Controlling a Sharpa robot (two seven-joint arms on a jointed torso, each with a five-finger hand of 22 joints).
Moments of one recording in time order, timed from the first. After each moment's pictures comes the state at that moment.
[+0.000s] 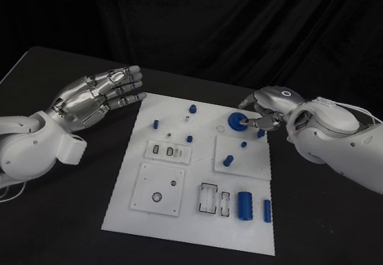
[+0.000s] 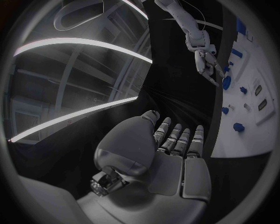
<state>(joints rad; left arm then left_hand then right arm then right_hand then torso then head) 1.31 -1.07 -0.21 1.62 0.05 0.12 0.68 1.39 0.27 0.07 0.19 0.53 0.40 0.12 0.08 0.05 0.13 0.22 0.27 0.04 0.08 0.21 0.11 0.03 0.15 0.13 0.29 0.09 0.05 1.45 -0.74 -0.23 1.28 -1.58 -0.31 0.00 1.31 -0.04 0.21 0.13 0.19 0.81 0.14 0.07 0.12 1.47 0.04 1.57 1.31 1.46 -0.02 1.57 1.31 0.03 1.47 0.09 1.51 1.31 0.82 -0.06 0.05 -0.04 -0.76</state>
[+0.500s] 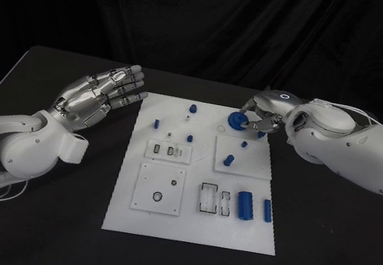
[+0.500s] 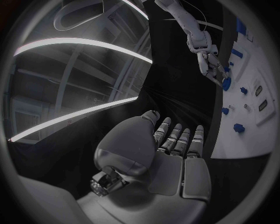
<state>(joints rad) 1.31 -1.06 -0.21 1.61 0.05 0.13 0.68 1.39 0.27 0.07 0.19 0.53 0.40 0.12 0.08 0.05 0.13 0.22 0.27 0.04 0.08 0.21 0.11 0.03 0.15 0.13 0.29 0.09 0.05 1.43 -0.72 -0.23 1.24 -1.58 -0.26 -0.02 1.31 -0.04 0.20 0.13 0.16 0.83 0.15 0.07 0.12 1.46 0.04 1.57 1.31 1.46 -0.02 1.57 1.31 0.03 1.47 0.09 1.51 1.31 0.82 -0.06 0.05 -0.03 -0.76</state>
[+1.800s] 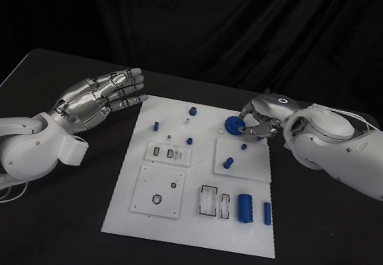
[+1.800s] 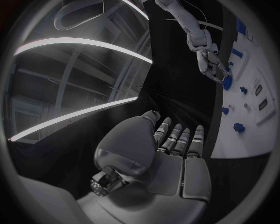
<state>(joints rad) 1.31 -1.05 -0.21 1.60 0.05 0.14 0.68 1.39 0.27 0.08 0.18 0.53 0.40 0.12 0.08 0.05 0.13 0.22 0.27 0.04 0.08 0.21 0.11 0.03 0.15 0.13 0.29 0.09 0.05 1.44 -0.74 -0.23 1.30 -1.57 -0.29 -0.01 1.29 -0.04 0.21 0.11 0.44 0.98 0.12 0.16 0.15 1.47 0.00 1.57 1.31 1.47 -0.05 1.57 1.31 0.03 1.47 0.06 1.50 1.31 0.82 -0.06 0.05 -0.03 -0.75</state>
